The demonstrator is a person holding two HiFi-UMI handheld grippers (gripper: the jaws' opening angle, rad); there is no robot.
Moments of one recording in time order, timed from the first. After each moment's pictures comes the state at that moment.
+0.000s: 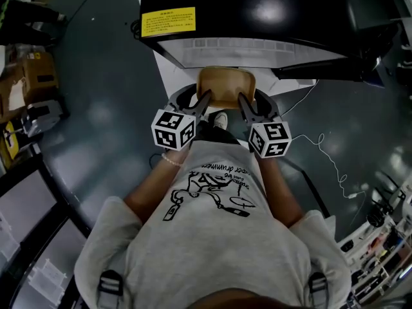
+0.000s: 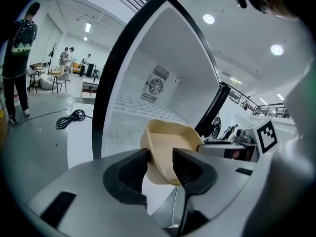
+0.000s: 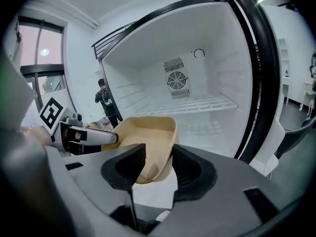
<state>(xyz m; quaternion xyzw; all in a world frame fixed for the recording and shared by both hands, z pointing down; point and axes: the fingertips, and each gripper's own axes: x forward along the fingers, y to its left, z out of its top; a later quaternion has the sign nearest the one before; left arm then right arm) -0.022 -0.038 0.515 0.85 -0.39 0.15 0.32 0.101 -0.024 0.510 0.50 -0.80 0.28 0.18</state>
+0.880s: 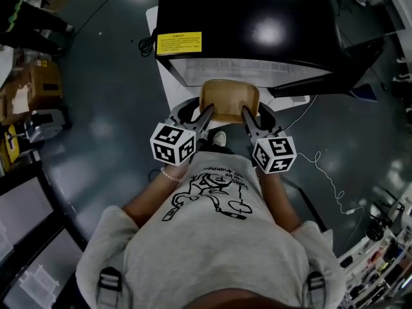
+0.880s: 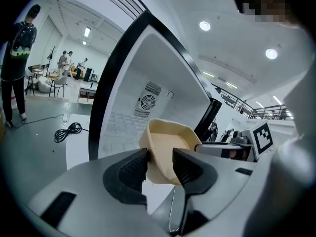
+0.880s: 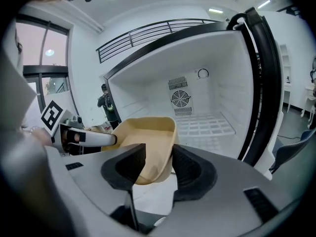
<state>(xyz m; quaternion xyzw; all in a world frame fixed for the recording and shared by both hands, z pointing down) -0.020 -0.042 0.446 0.86 -0.38 0.12 0.31 0.104 -0.032 0.441 0.50 -0.81 0.25 0.16</state>
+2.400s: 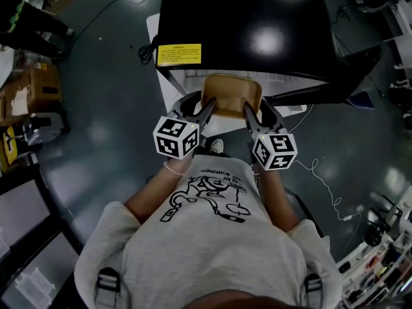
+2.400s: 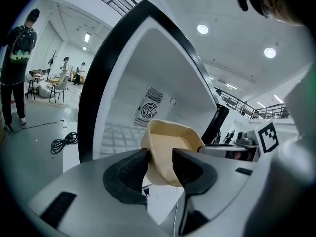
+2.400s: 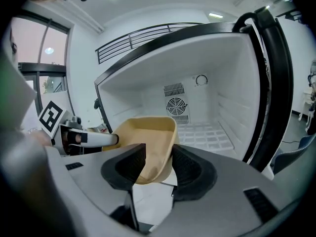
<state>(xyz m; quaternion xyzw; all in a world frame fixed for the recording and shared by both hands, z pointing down) -0.010 -0.087 0.433 0.86 -0.40 0.10 0.29 0.114 -0.070 0.426 0.52 -0.81 0.23 0.15</state>
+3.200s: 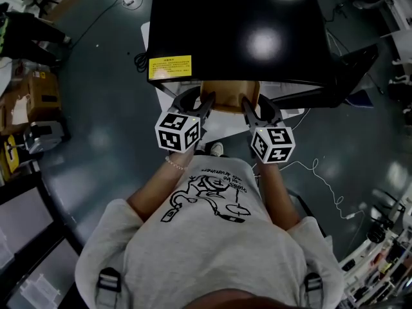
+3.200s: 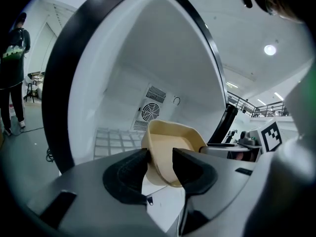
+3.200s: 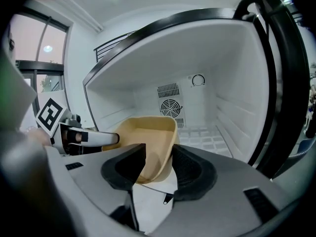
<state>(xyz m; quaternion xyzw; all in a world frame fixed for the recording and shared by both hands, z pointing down) 0.003 -0.126 0.439 0.86 -0.40 0.11 0.28 0.126 -0.107 0.432 0.53 -0.80 0.22 0.15</state>
